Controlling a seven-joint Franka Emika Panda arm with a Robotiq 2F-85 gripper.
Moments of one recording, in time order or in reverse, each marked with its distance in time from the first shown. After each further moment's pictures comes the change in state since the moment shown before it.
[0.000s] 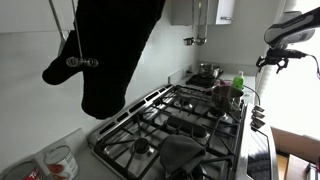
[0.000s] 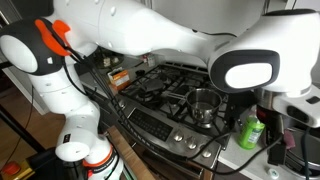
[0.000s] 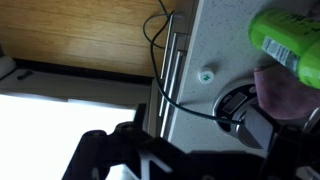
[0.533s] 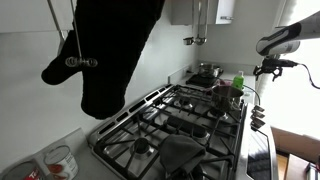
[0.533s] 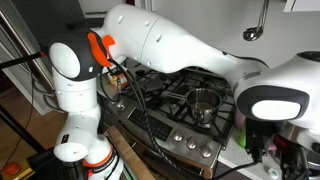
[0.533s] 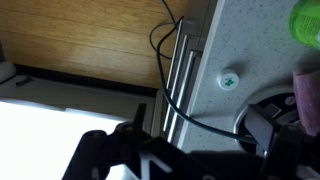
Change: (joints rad) arm -0.051 0.243 -0.014 0.140 0.123 0.000 -0.126
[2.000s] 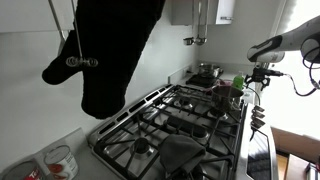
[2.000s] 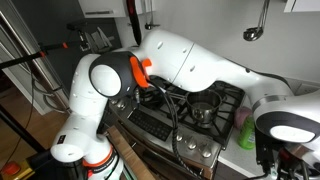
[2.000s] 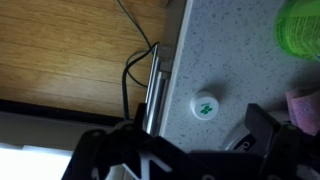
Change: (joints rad) arm -0.114 0.250 0.111 0.217 0.189 -0.120 -0.087
